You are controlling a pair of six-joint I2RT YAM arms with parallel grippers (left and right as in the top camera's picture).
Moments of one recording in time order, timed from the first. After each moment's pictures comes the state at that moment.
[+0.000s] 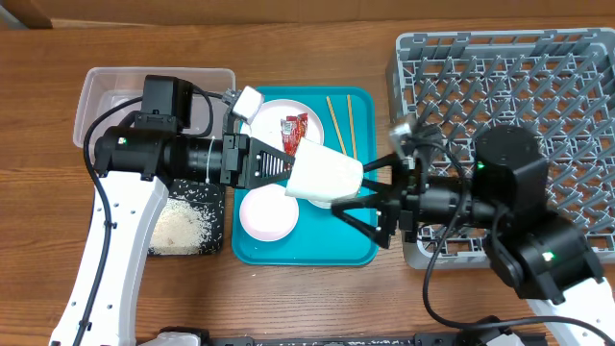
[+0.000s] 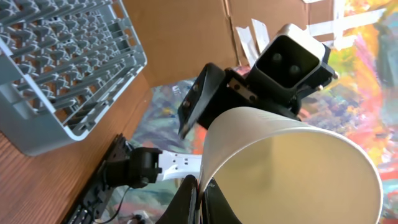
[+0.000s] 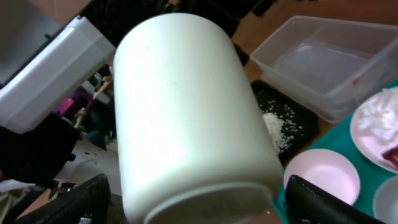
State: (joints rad) left arm -0.10 1.42 1.38 -1.15 1.51 -0.07; right arm 0.44 1.01 1.14 -0.50 -0.92 0.36
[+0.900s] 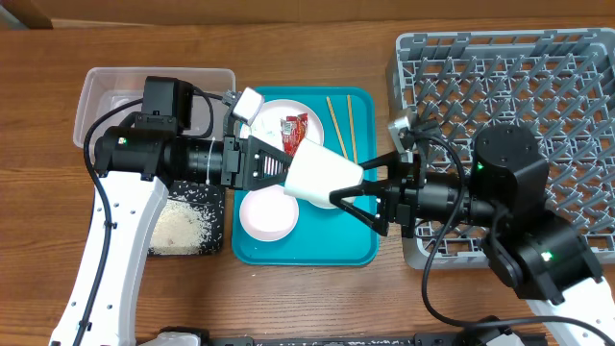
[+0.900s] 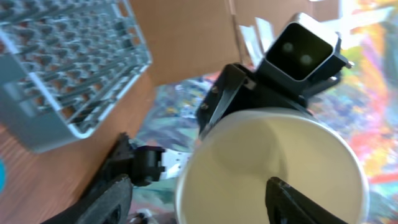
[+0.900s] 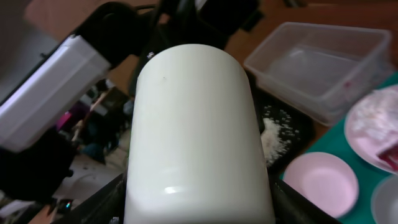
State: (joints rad) left arm -0.10 1.42 1.38 -1.18 1.46 -0.04; right arm 0.43 1.00 1.14 -0.51 -0.85 0.43
